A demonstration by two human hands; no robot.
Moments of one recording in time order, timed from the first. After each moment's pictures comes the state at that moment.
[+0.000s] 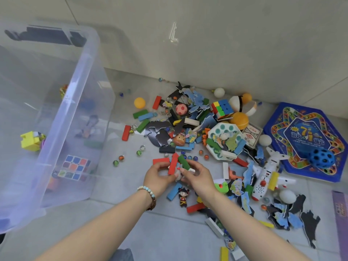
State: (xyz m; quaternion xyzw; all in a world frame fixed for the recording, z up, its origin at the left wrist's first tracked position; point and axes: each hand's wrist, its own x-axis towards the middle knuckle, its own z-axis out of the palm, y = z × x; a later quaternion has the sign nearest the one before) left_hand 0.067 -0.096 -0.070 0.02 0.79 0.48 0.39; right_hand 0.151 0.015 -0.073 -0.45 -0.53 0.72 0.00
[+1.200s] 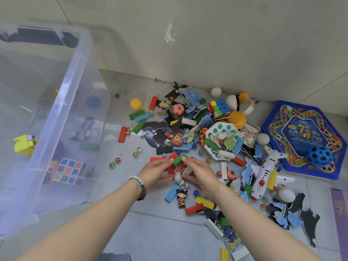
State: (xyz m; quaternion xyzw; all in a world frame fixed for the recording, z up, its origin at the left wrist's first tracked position) left_hand 0.038 -0.084 -0.051 -0.10 0.61 0.53 0.58; right_hand 0.139 0.035 -0.057 -0.47 -0.43 0.77 -0.03
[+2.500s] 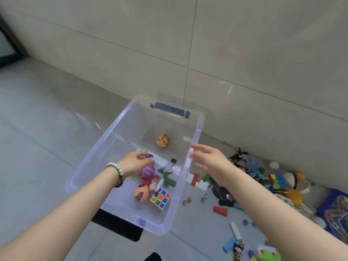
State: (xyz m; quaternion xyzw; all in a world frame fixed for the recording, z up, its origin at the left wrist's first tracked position) left_hand -0.132 -0.297 0.168 -0.01 0.83 0.42 0.37; right_hand -0.056 -0.092 0.180 -0.30 -0.66 0.68 -0.11
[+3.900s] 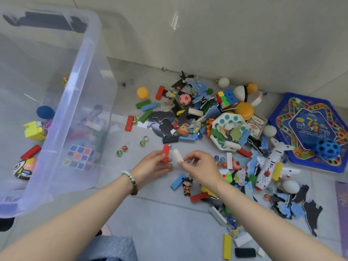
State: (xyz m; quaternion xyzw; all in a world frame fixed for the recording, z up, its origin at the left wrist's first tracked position) left_hand 0.037 -0.115 -0.042 -0.12 0.58 0.57 0.57; right_hand 0.147 0.015 -0.036 -0.37 -0.79 0.49 -0.05
